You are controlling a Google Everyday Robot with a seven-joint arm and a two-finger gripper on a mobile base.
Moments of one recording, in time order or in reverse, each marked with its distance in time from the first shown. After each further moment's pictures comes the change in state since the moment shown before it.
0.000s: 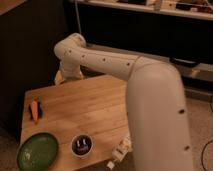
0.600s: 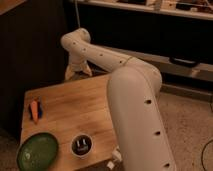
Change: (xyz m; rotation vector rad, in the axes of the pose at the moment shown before) arm 0.000 -0.086 0.024 0.085 0.119 0.213
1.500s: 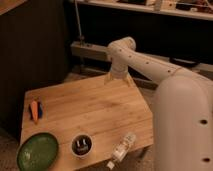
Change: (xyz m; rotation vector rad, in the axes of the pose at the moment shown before) arm 0.098 -0.211 -0.006 0.094 0.056 0.381
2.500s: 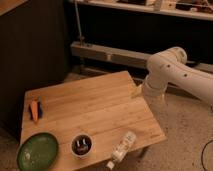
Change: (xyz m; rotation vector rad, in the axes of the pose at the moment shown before) arm 0.144 -0.114 -0.087 -0.019 -0.068 0.011
